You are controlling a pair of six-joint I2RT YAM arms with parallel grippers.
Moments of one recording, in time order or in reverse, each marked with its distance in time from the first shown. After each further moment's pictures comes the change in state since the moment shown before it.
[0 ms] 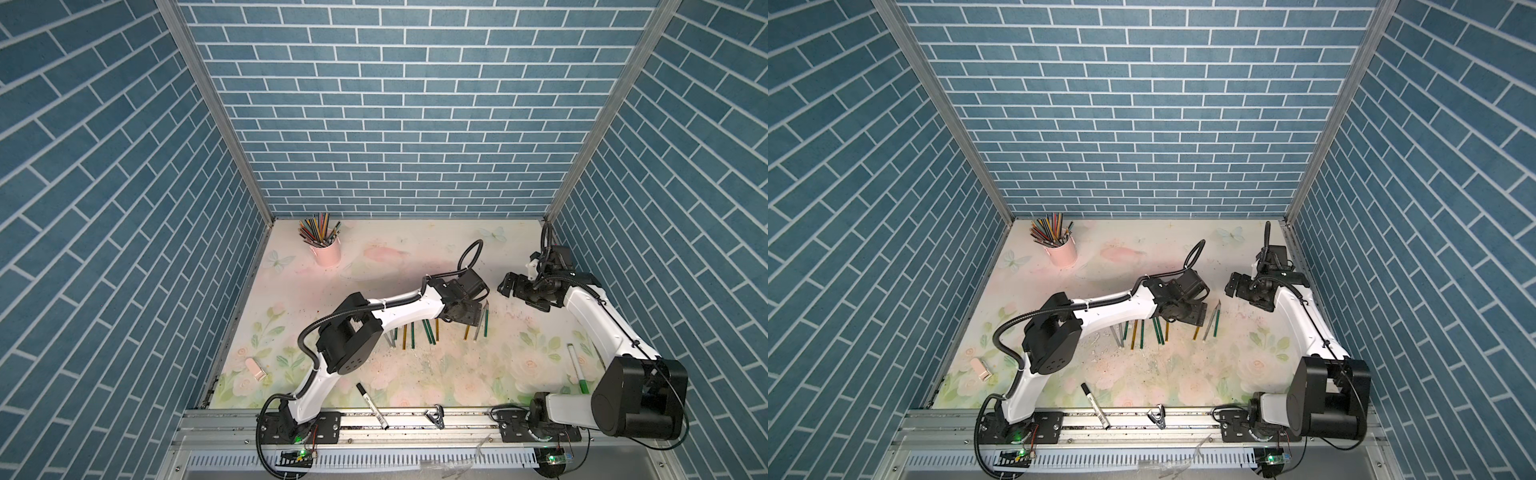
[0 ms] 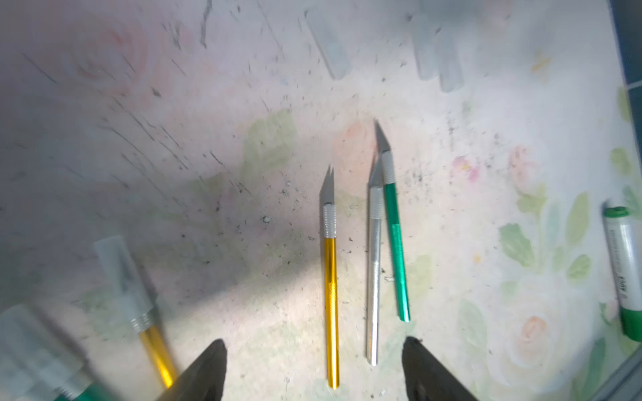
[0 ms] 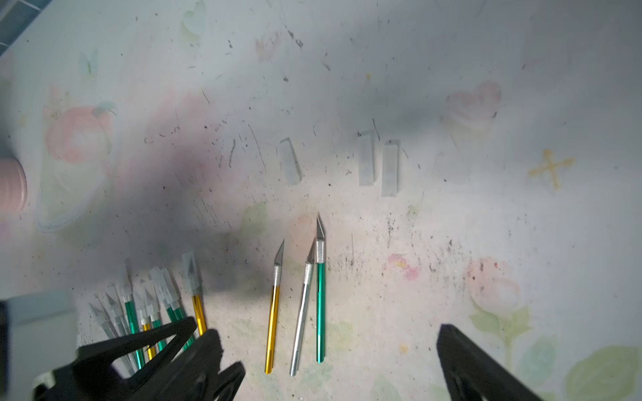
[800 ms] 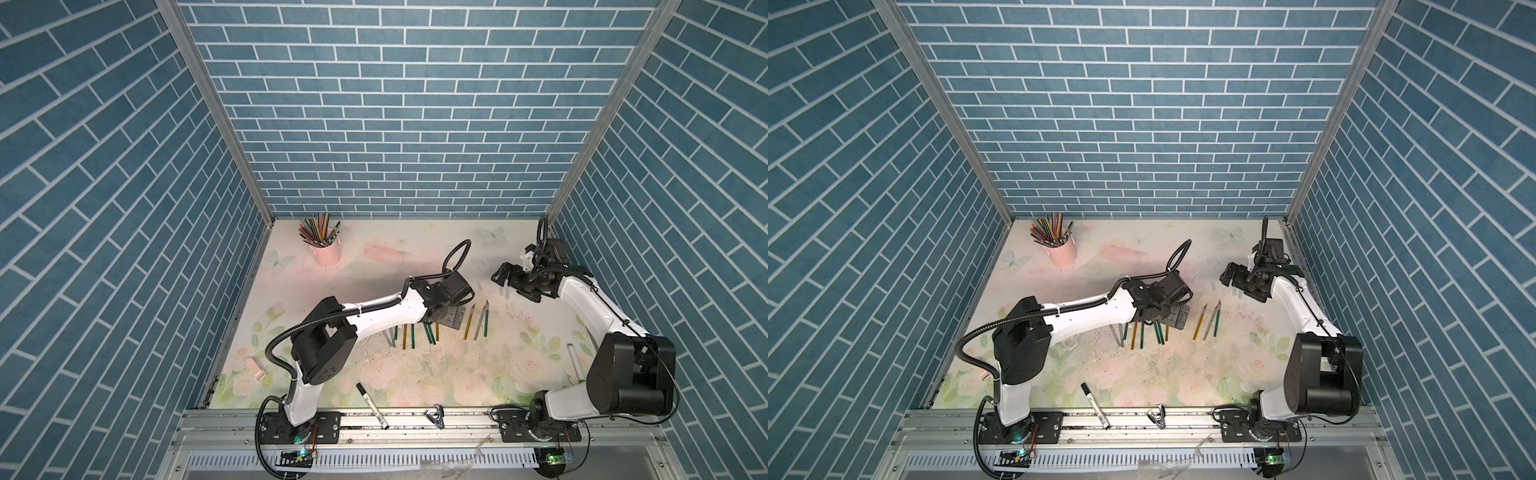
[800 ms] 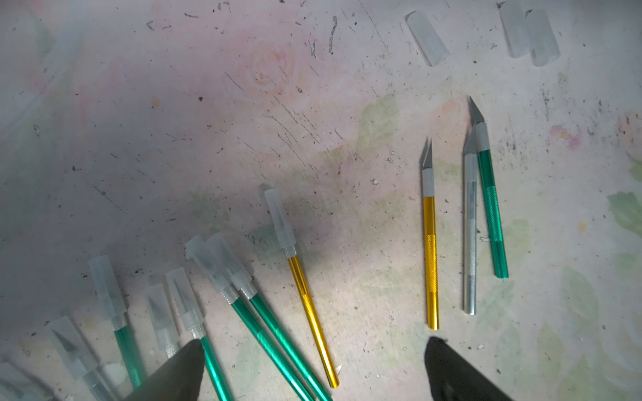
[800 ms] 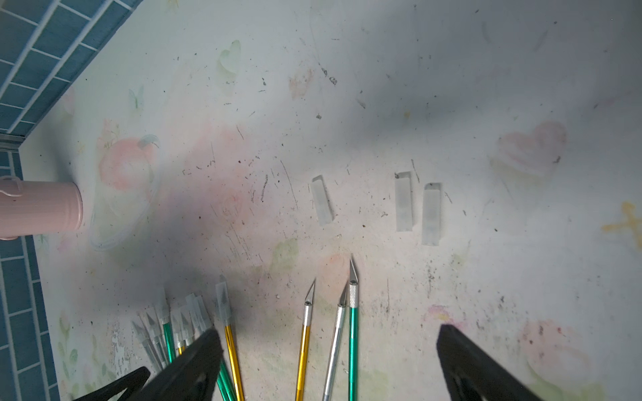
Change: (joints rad) left arm 0.006 -0.151 -0.175 -0.072 -0.172 0.056; right arm 0.004 0.106 0.031 0.114 -0.091 0.062
